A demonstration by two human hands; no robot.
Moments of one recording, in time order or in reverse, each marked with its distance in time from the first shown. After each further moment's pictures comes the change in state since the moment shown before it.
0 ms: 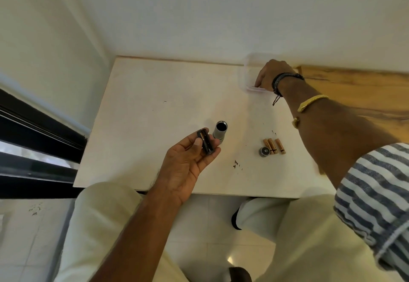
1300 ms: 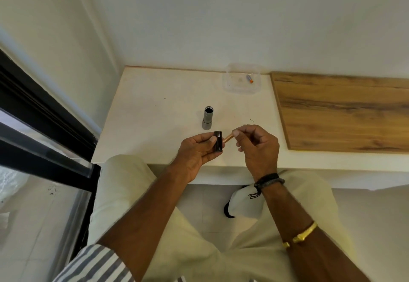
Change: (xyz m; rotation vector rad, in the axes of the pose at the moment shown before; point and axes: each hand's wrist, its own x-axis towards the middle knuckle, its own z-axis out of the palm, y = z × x) left_hand -0.032 -0.042 -0.001 0.368 -0.112 -0.014; right_hand -0.300 -0.034 0.066 1.139 0.501 -0.057
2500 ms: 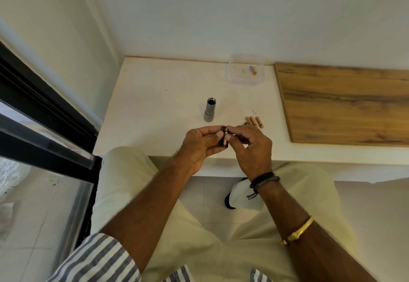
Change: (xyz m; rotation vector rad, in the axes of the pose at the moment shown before) left_hand -0.003 0.001 0.006 0.071 -0.059 0.016; right_hand -0.017 0.002 0.010 -0.289 -0.082 -0.232
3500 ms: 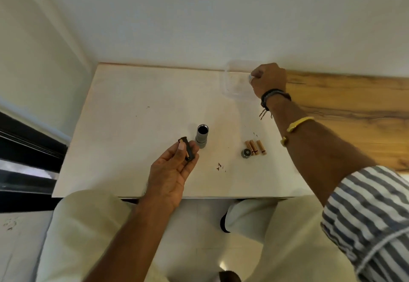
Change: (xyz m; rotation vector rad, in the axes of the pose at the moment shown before) left_hand 0.038 0.014 -0.020 -0.485 0.353 0.014; right_hand 0.284 0.114 0.018 -0.502 -0.062 0.249
